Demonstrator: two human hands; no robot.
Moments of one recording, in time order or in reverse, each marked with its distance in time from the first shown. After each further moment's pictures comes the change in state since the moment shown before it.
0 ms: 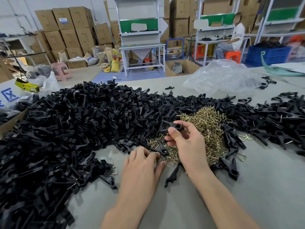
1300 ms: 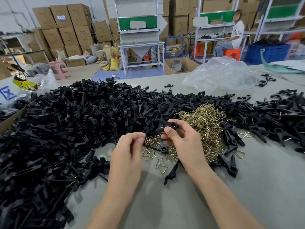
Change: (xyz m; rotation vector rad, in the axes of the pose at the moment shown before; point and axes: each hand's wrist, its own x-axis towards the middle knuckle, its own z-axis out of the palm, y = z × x) left_hand 0.008 -0.012 -0.023 -0.713 0.309 -0.139; right_hand -0.002 -0.002 0.002 0.035 -0.099 0.043
